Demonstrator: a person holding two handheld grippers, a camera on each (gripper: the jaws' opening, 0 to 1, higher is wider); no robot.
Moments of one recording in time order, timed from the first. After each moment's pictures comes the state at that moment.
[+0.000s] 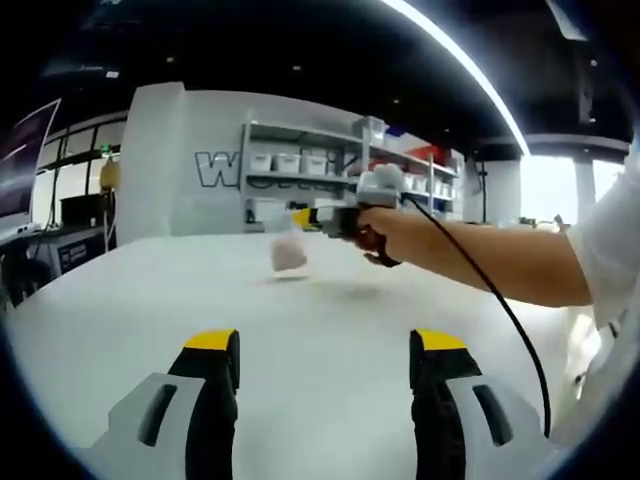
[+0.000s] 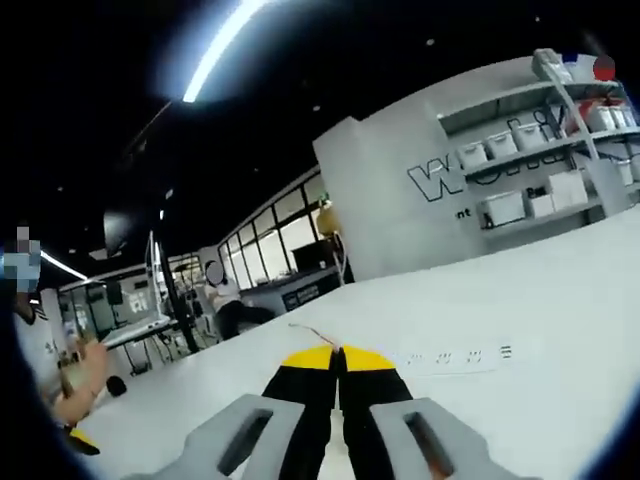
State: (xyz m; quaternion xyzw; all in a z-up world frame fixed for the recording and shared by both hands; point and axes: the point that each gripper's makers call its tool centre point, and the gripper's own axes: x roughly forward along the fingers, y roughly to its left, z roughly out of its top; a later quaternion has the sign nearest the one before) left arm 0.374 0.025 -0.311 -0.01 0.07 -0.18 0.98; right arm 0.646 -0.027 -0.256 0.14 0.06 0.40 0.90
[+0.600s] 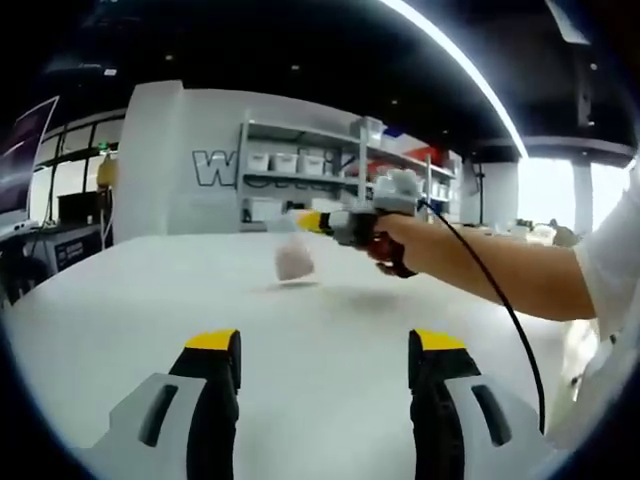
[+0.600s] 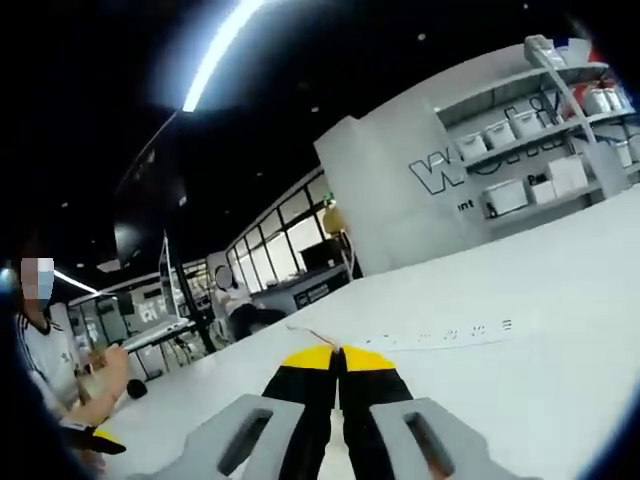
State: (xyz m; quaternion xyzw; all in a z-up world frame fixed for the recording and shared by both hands) left arm 0.373 0.021 -0.311 -0.02 0.07 -0.18 0.98; right arm 0.591 -0.037 -0.260 0.17 0.06 0.41 0.89
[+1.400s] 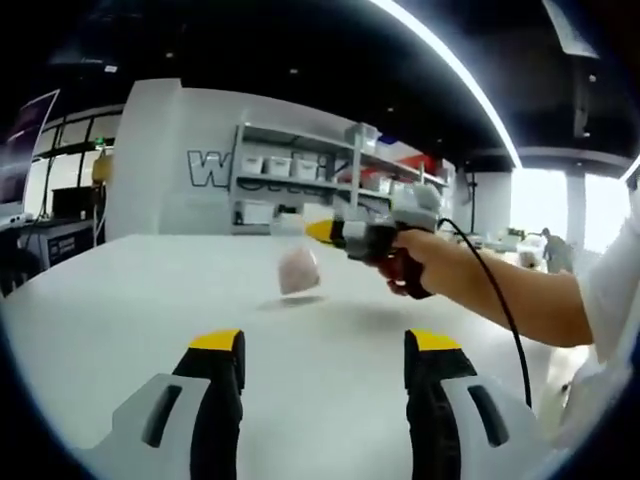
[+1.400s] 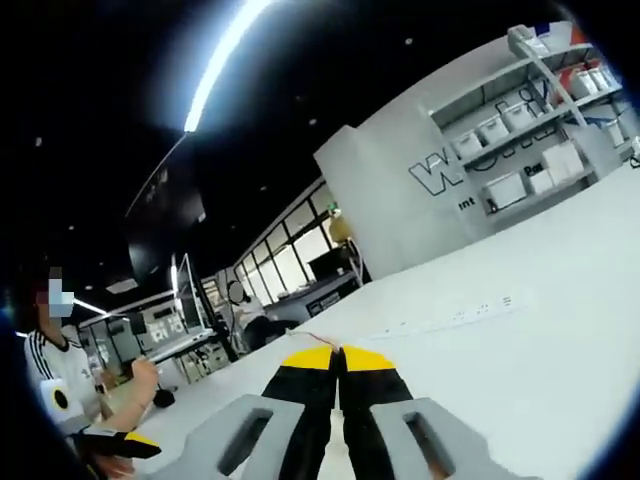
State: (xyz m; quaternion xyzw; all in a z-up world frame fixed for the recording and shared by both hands) left arm 0.365 0.010 -0.302 -0.04 0.06 -0.20 0.98; right arm 0.560 -0.054 -0.257 0.21 0.06 0.42 0.88
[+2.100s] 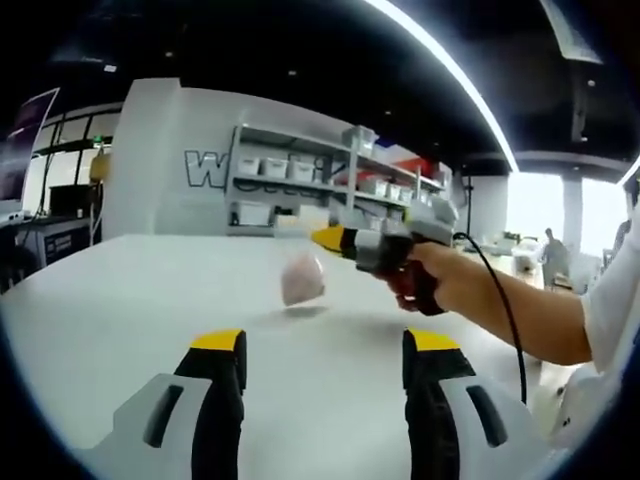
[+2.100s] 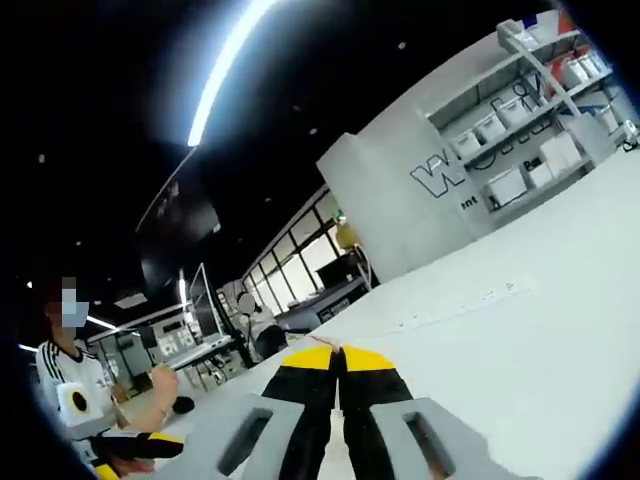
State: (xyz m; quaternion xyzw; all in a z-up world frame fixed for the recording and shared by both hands) left arm 0.362 0.005 -0.298 -0.04 0.06 -0.21 0.97; right arm 0.524 -0.062 -0.253 0.24 0.05 0.43 0.87
